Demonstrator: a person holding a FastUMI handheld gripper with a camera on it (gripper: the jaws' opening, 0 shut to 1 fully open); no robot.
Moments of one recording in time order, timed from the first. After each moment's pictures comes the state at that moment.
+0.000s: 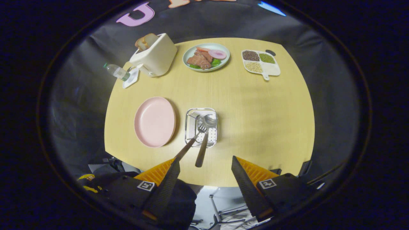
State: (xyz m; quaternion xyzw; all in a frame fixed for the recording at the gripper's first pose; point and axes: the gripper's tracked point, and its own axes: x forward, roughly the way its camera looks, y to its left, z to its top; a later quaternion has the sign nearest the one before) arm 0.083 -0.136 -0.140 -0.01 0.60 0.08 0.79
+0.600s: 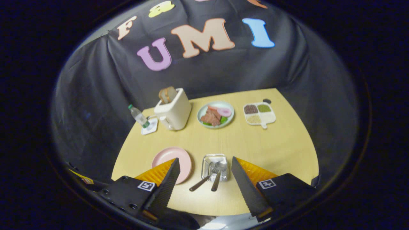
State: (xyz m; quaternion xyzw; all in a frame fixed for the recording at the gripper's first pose) arm 0.119 -0.112 -0.039 0.05 0.30 0.08 0.95
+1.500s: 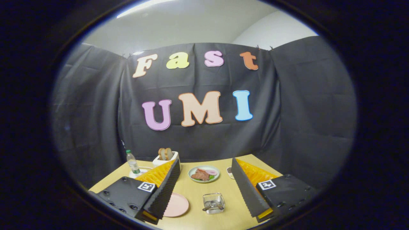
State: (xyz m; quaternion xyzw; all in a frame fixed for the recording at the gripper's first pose) arm 0.029 -0.075 0.053 0.00 -0.02 -0.02 1.00
